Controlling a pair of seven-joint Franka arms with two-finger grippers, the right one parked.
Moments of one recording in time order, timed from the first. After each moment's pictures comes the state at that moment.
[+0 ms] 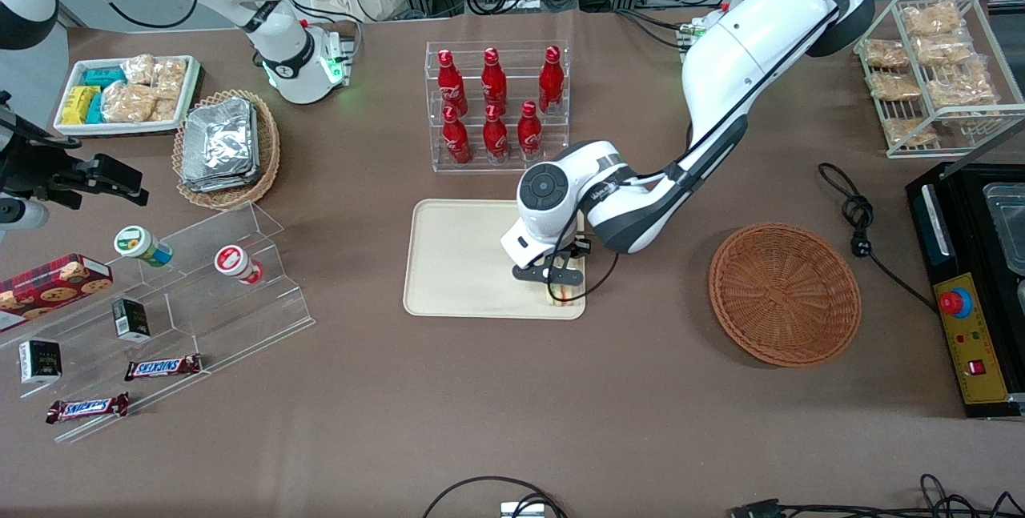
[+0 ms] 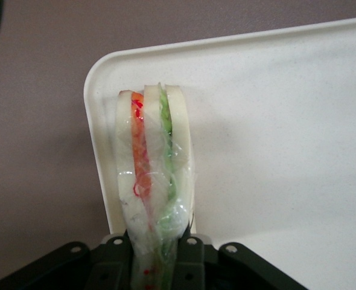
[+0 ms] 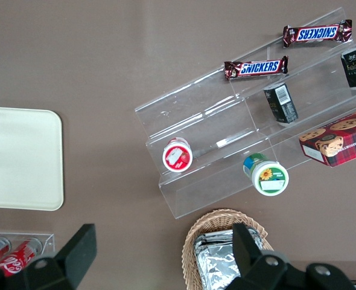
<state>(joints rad) -0.19 0.83 -0.69 -1.54 0.60 2.05 -0.92</state>
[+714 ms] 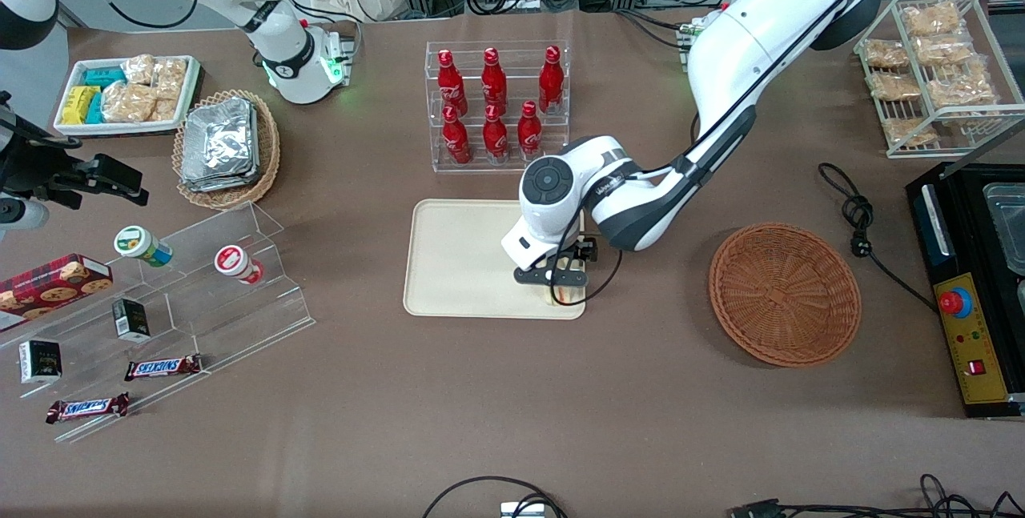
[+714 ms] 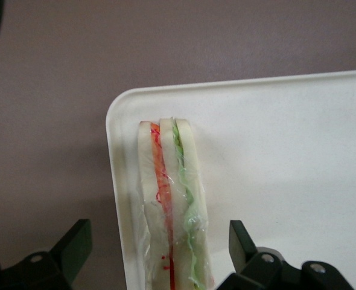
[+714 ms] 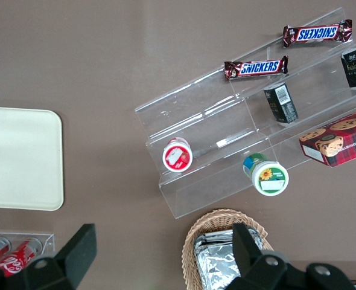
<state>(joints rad) -0.18 0.78 -0.69 -1.52 0.60 2.05 -0.93</state>
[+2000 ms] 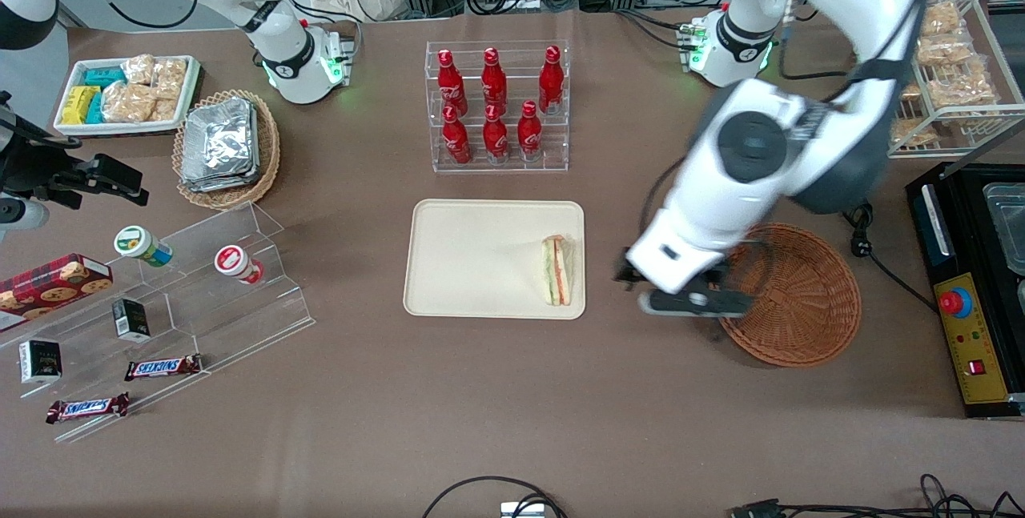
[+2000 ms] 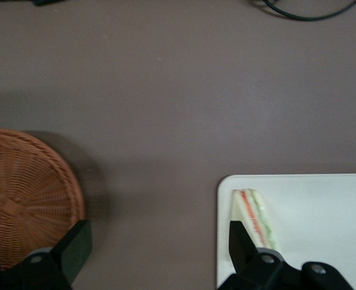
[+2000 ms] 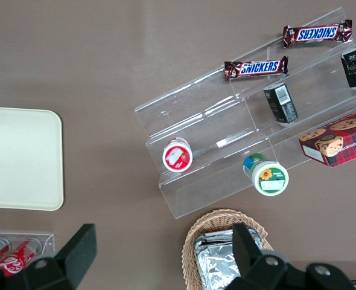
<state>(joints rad) -0.06 0.41 -0.40 -1.44 0.17 1.93 -0.44</state>
